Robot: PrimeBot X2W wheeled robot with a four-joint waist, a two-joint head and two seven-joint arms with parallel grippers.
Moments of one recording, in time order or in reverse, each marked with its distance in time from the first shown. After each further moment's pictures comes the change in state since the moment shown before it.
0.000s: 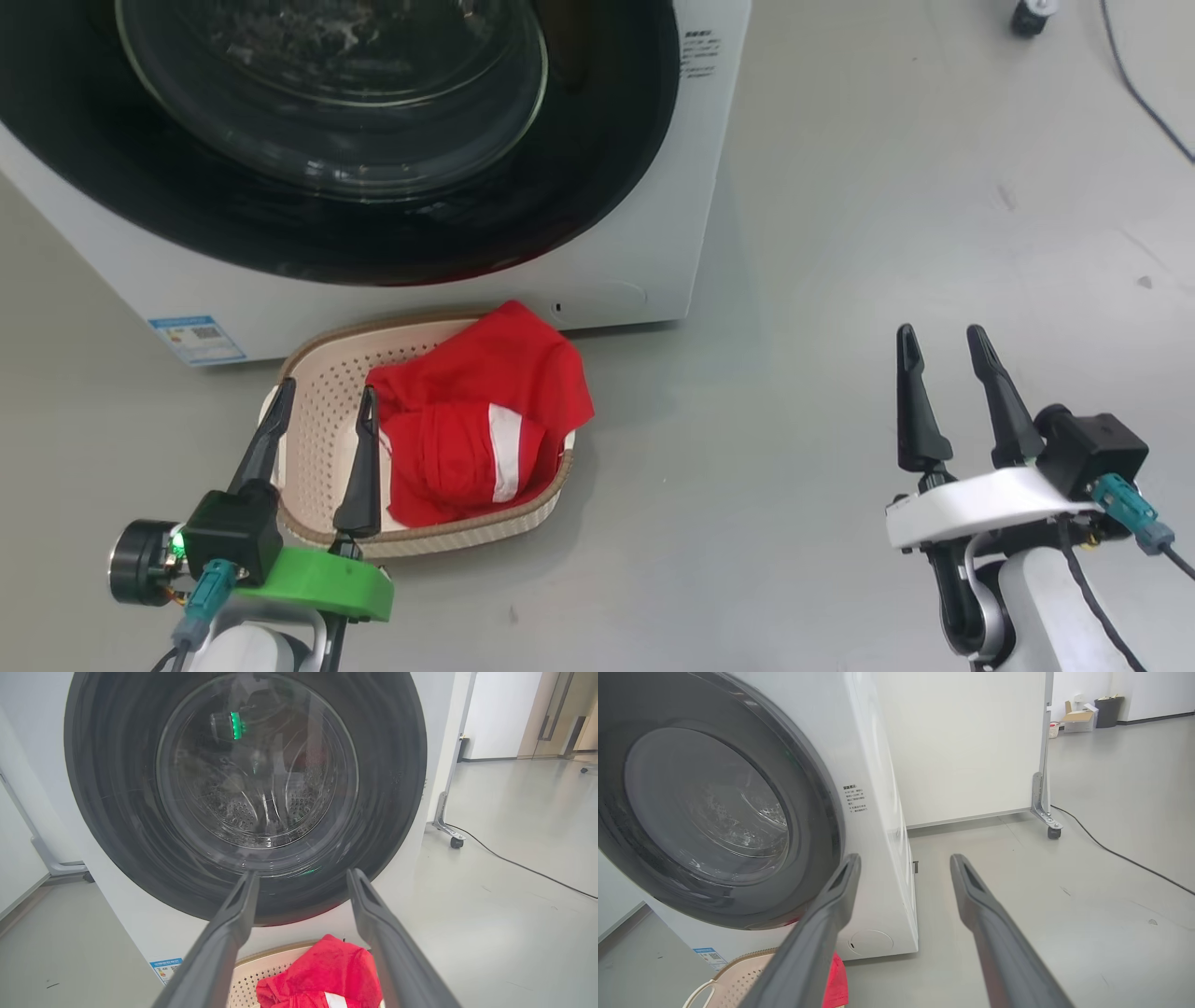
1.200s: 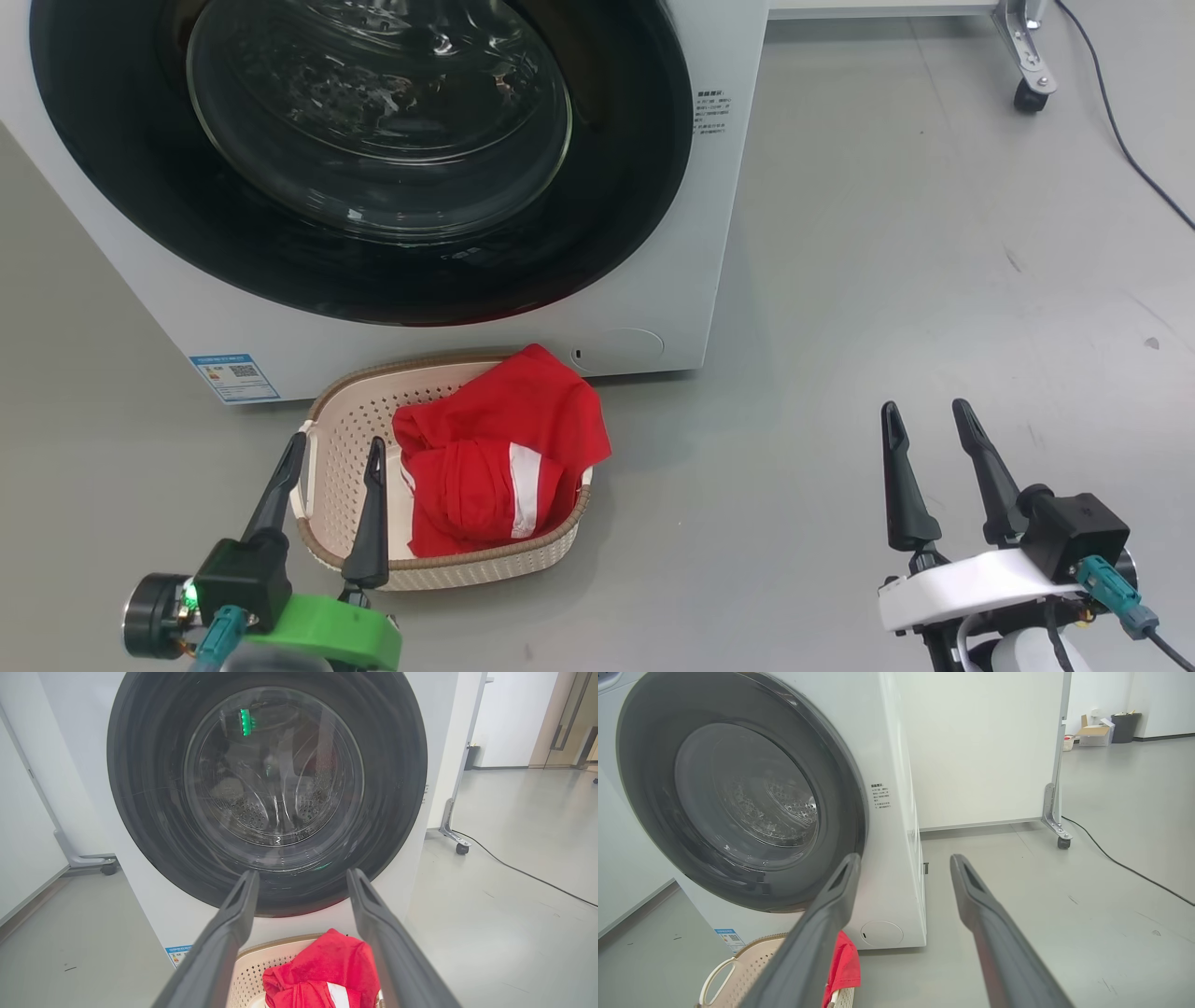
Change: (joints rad) left arm 0.085 -0.020 0.005 -0.006 -0.003 -0.001 0.000; right arm 0.180 0.018 0.002 -0.107 -0.075 -0.006 0.000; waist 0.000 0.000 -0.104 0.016
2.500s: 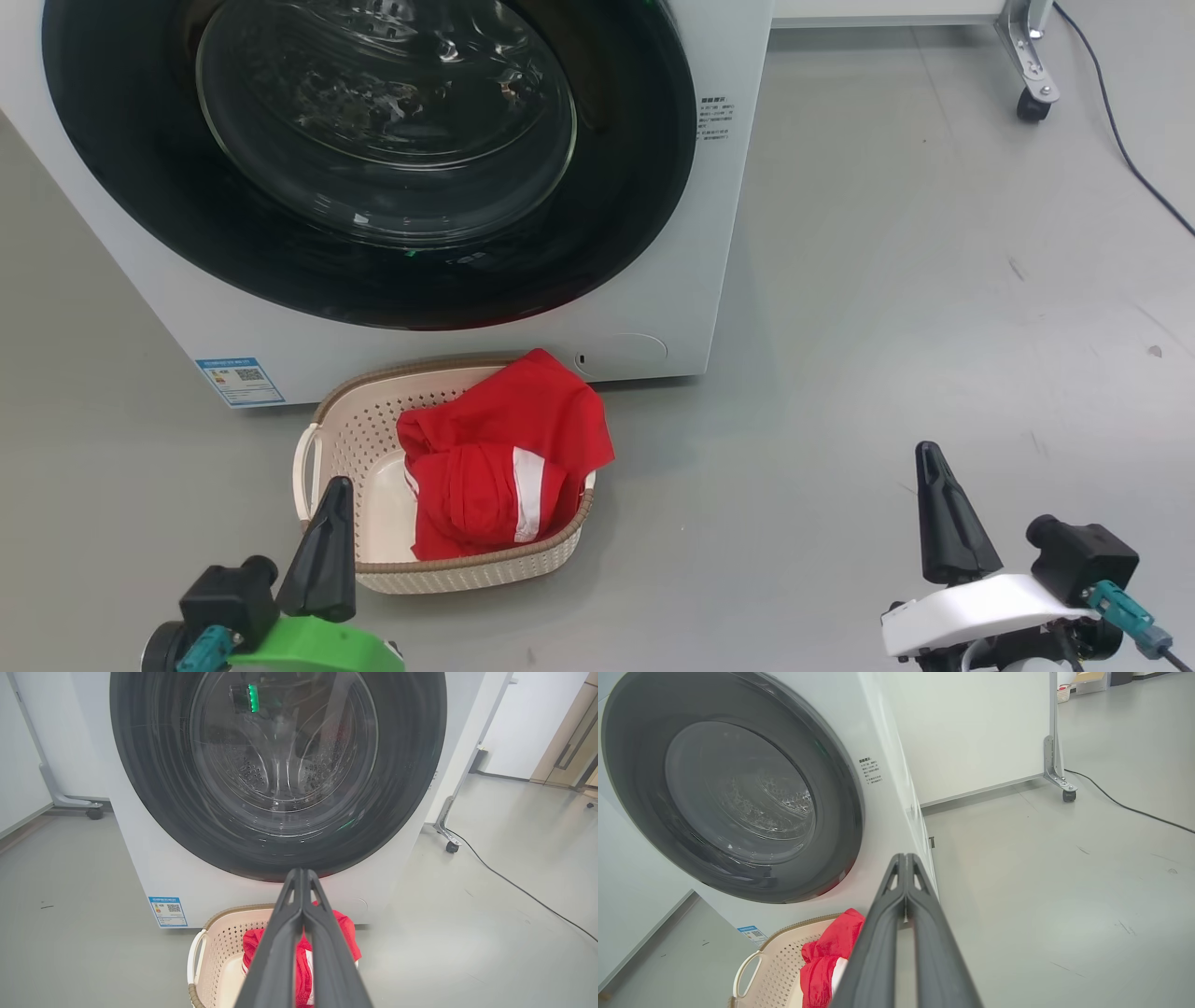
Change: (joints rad) left arm 0.044 -0.013 -0.005 0.040 -0.129 -0.018 0.015; right arm 0.049 0.012 0.000 0.031 0.123 0.002 0.005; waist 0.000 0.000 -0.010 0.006
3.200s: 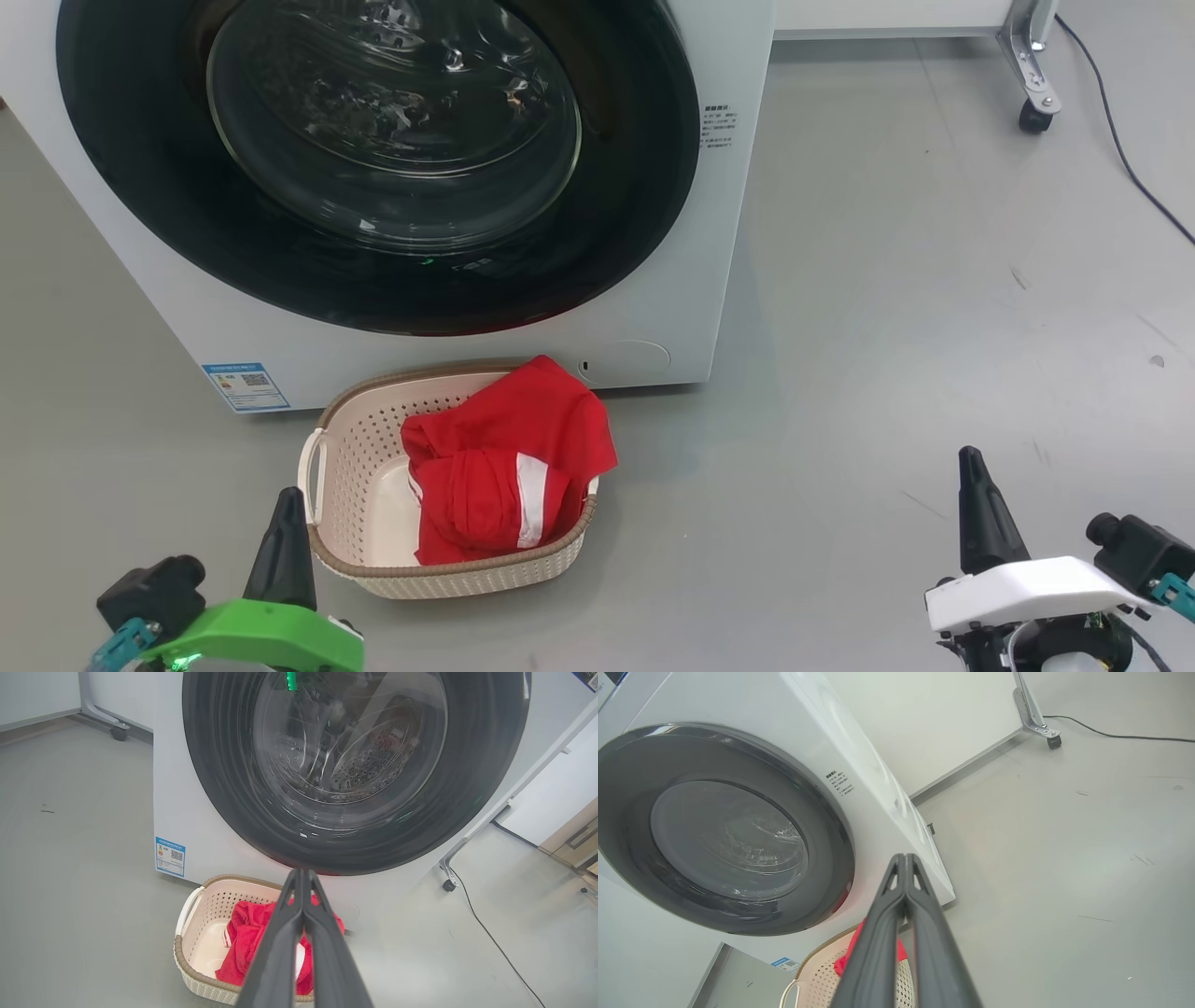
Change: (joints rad) left arm -0.001 -0.004 0.063 0.006 -0.306 -0.033 0.071; right arm -0.007 -0.010 -0.058 0.012 0.295 0.000 0.069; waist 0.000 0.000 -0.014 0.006
